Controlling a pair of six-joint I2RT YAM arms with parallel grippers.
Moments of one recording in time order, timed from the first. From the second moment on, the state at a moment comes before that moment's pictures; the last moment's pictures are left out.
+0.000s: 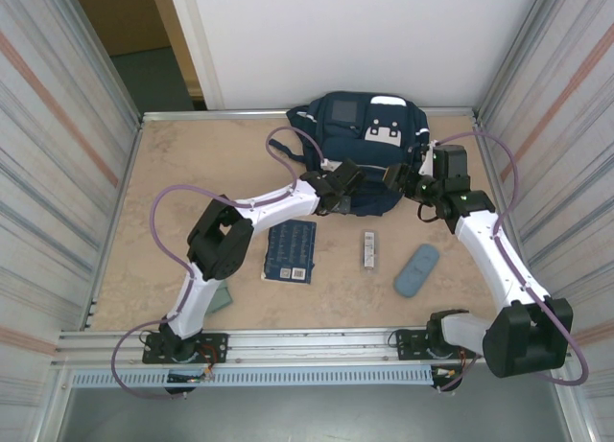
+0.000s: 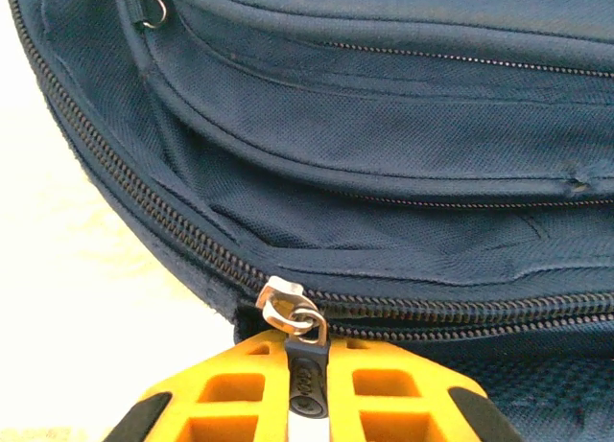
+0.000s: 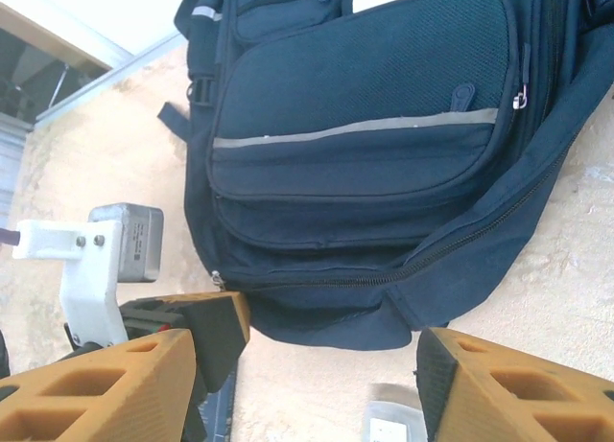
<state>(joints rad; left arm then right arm) -0.87 2.17 1.75 -0.66 -0.33 -0.68 0.15 1.18 0.97 -0.46 -0.24 0.52</state>
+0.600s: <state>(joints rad) -0.79 2.00 1.55 -0.55 -0.22 -0.61 0.31 1.26 0.97 -0.47 -0.23 0.55</state>
